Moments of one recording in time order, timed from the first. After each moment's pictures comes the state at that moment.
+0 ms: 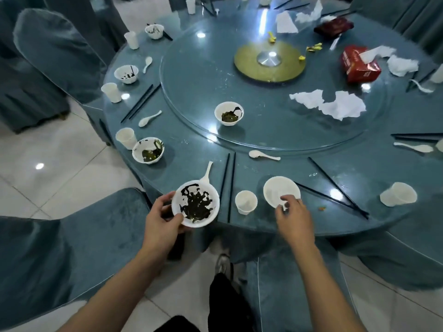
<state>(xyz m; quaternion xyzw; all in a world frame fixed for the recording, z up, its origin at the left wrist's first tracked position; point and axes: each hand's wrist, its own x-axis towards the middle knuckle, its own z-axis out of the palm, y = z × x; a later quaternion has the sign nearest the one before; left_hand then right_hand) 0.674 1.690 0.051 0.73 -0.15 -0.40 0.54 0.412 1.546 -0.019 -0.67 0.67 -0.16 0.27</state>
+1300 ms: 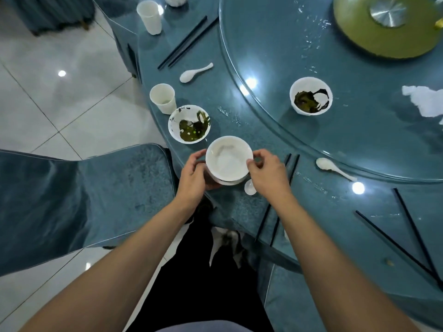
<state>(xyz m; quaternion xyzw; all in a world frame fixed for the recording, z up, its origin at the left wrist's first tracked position) 0.805 1.572 -0.043 0.69 -0.01 -0.44 0.58 0.673 1.448 -0.036 -0.74 0.53 -0.06 0.40</state>
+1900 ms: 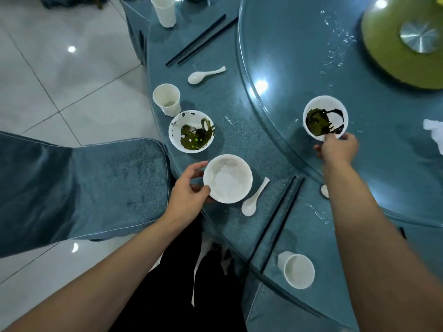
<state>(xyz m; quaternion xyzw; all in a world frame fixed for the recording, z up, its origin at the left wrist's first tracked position) 0.810 1.578 -0.057 0.74 -0.11 -0.40 0.53 0.663 1.263 -0.055 -0.46 0.71 -0.27 0.45</state>
